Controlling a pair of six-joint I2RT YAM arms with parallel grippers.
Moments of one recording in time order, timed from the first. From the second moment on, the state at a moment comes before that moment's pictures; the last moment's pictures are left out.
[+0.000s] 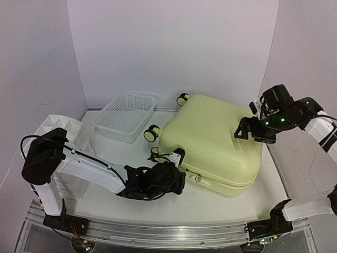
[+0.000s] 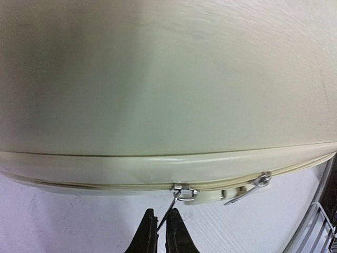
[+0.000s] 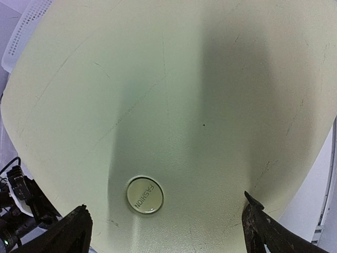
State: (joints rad) left arm -1.34 1.86 1.06 0.22 -0.46 -0.60; right arm 0.45 1.16 1.27 -1.07 -0.08 0.42
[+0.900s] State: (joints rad) left arm -0.95 1.60 0.91 -0.05 -0.21 -0.51; right arm 0.47 1.20 1.31 -1.21 0.10 0.32
